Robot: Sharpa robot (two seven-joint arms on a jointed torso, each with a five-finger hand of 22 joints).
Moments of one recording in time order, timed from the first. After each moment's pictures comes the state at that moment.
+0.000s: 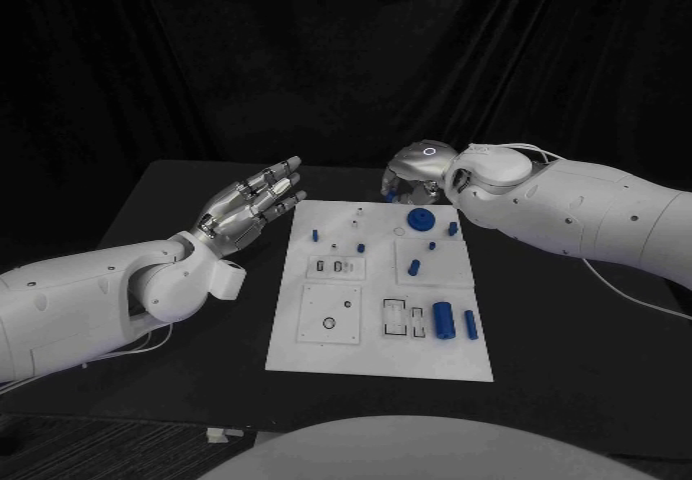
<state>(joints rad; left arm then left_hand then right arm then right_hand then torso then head) 1.18 -0.95 -0.21 1.51 -0.04 0.11 0.65 1.46 0.22 -0.15 0.29 0.58 0.26 0.03 0.07 0.04 0.05 0.01 0.12 0.02 0.00 0.02 0.01 0.01 0.16 0.00 0.15 0.01 0.00 1.33 -0.46 -0.21 0.98 -1.71 -0.30 0.21 1.50 -0.06 0.31 0.10 0.17 1.07 0.11 0.14 0.13 1.17 0.06 0.09 0.06 1.43 -0.03 1.07 0.74 0.10 1.37 0.08 1.28 1.17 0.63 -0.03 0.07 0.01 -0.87</state>
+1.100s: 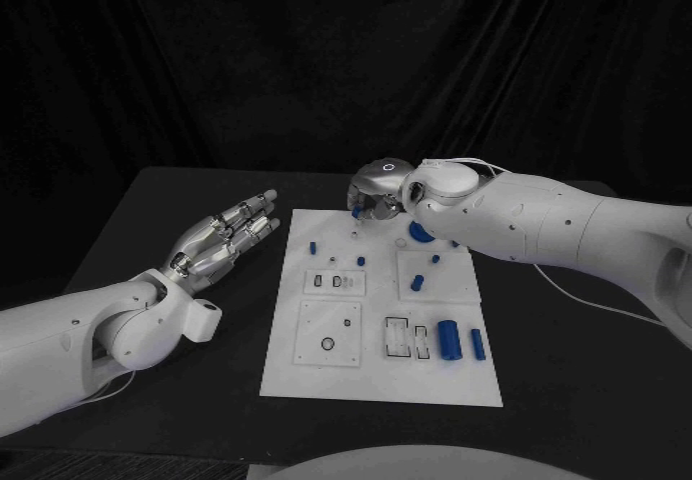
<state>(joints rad) 1.18 -0.96 -0.21 1.53 -0.17 0.03 0.67 1.46 0.23 -0.15 0.29 0.57 0.26 0.03 0.07 0.04 0.04 0.01 0.12 0.02 0.00 0.01 0.01 0.00 0.16 0.00 0.14 0.00 0.00 1.34 -0.39 -0.21 0.92 -1.65 -0.26 0.15 1.49 -0.08 0.32 0.10 0.18 1.04 0.12 0.11 0.14 1.16 0.07 0.07 0.06 1.42 -0.02 1.07 0.76 0.10 1.37 0.08 1.28 1.17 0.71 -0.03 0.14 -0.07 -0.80</state>
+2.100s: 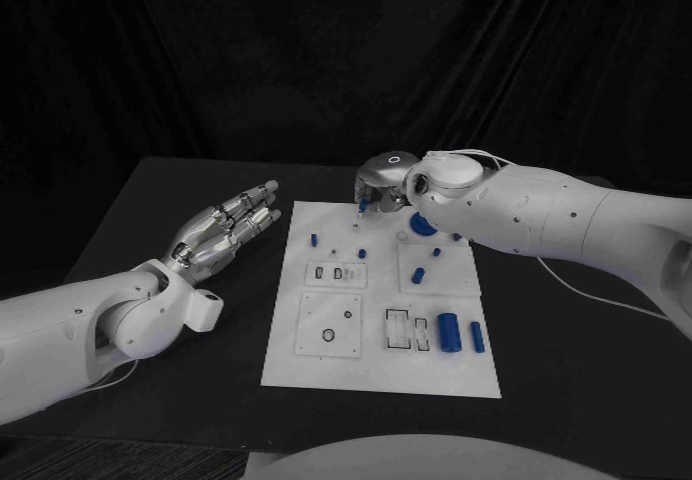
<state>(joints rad) 1.18 -0.96 -0.21 1.52 -0.18 0.03 0.68 1.47 0.24 -0.15 0.29 0.58 0.26 0.04 0.07 0.04 0.04 0.01 0.12 0.02 0.00 0.01 0.01 0.00 0.16 0.00 0.14 0.00 0.00 1.34 -0.39 -0.21 0.92 -1.65 -0.23 0.10 1.49 -0.08 0.33 0.10 0.20 1.04 0.12 0.10 0.14 1.14 0.08 0.07 0.06 1.42 -0.02 1.08 0.76 0.10 1.37 0.08 1.28 1.18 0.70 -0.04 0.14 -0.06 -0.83</state>
